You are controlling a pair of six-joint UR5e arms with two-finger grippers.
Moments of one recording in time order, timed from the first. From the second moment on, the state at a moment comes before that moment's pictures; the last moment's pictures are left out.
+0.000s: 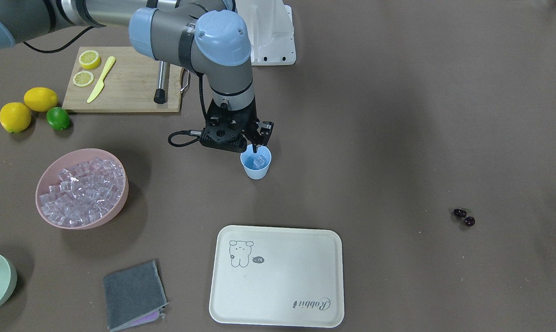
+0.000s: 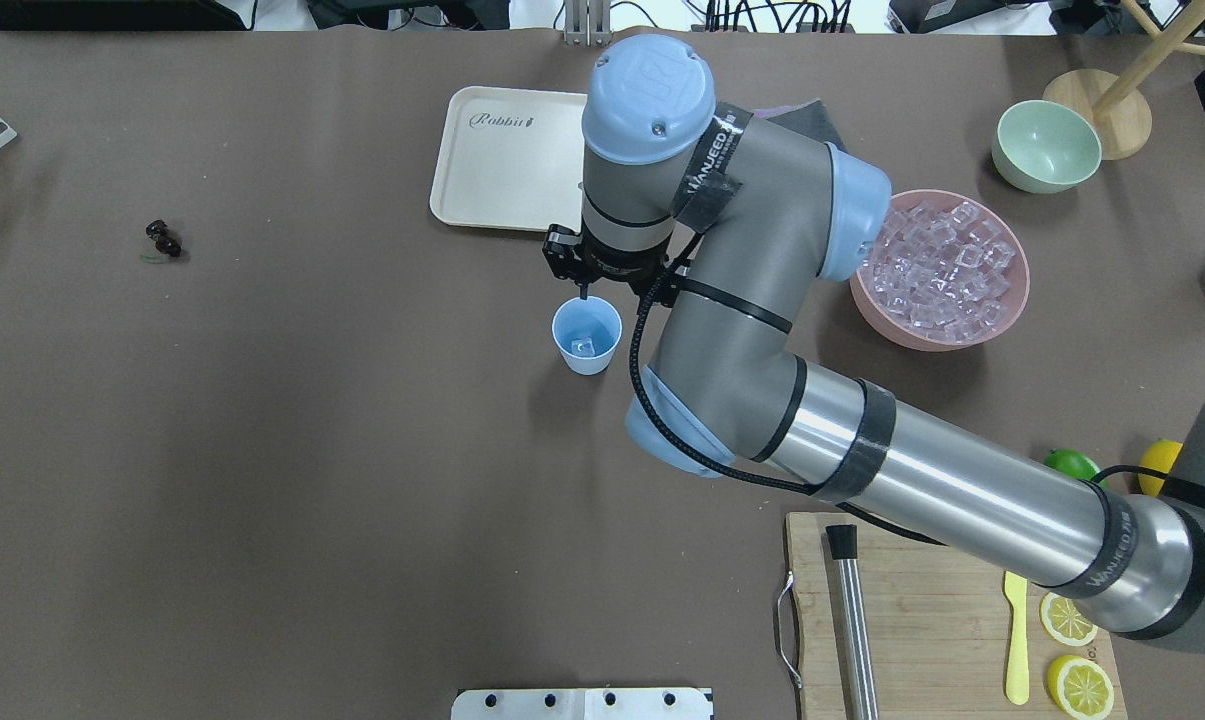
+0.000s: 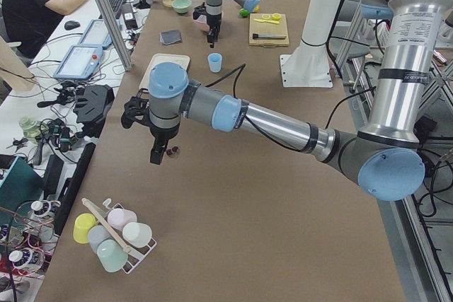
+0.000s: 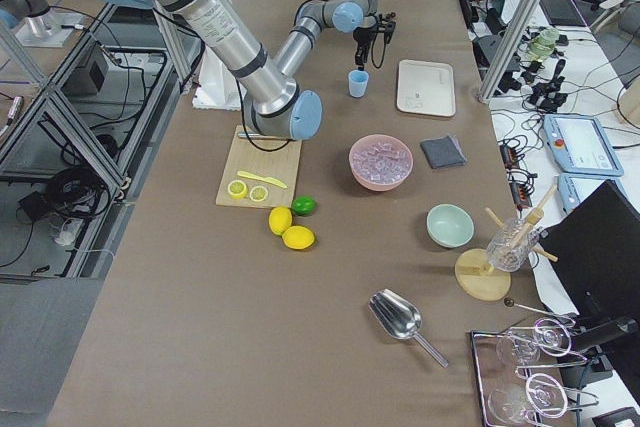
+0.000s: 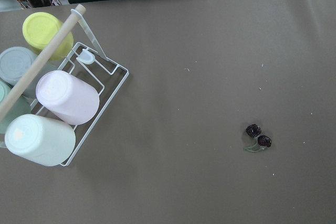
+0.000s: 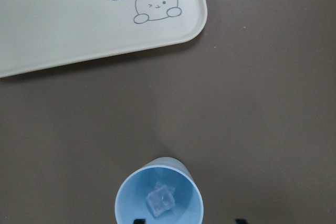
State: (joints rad) left arm -1.63 -1.71 -1.76 -1.59 -2.41 -0.08; right arm 0.63 -0.73 1.61 -1.72 1.95 1.38
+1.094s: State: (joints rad) left arm -1.60 -1.73 -1.77 -1.59 -2.41 -0.08; right arm 0.91 -1.18 1.73 -1.79 1.95 0.82
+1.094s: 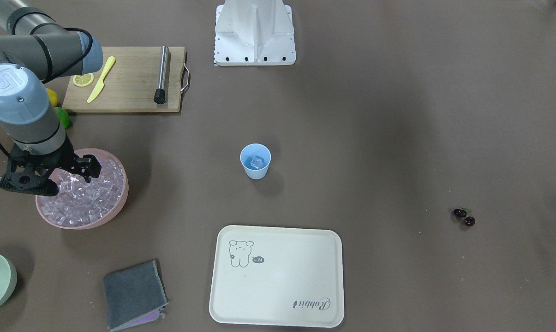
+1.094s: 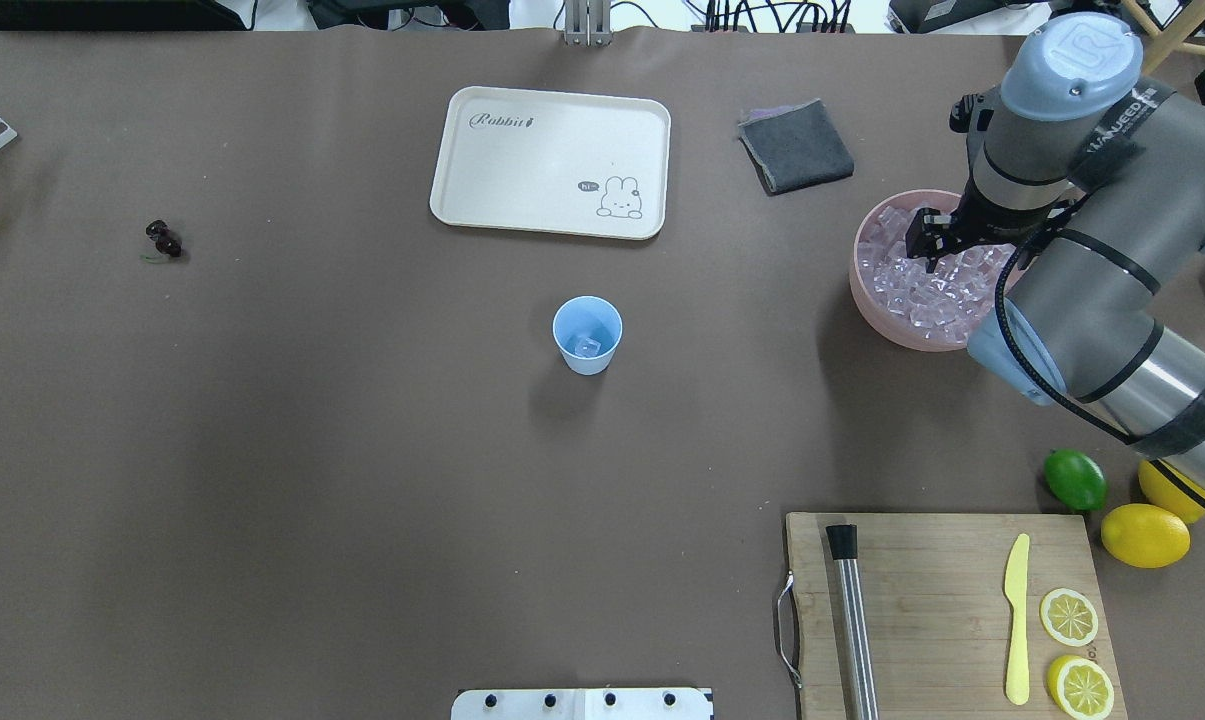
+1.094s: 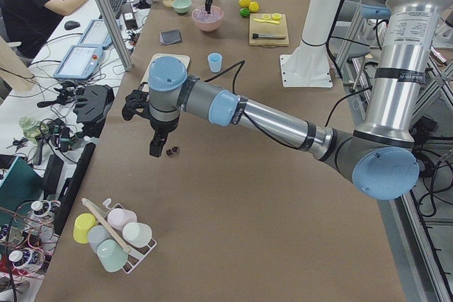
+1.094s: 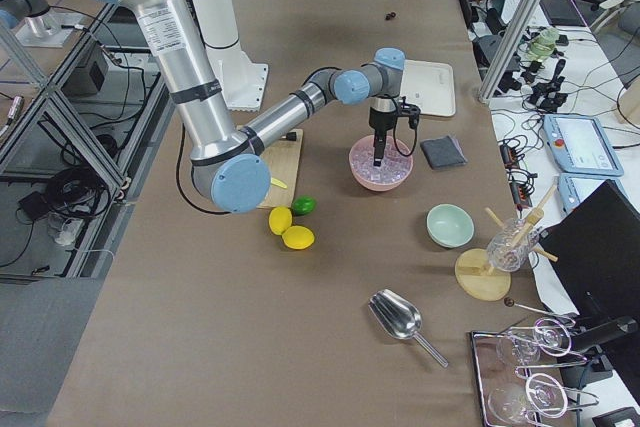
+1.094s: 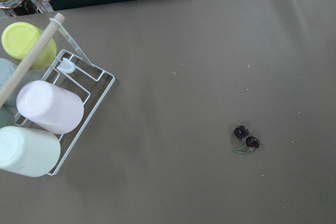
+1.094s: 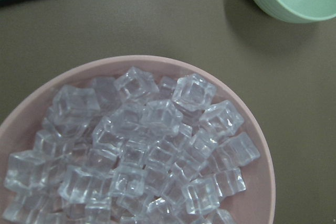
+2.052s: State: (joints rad) left arm -1.60 -1.74 -1.76 -1.59 -2.41 -0.08; right arm 0.86 -1.17 1.65 -1.73 1.88 0.81
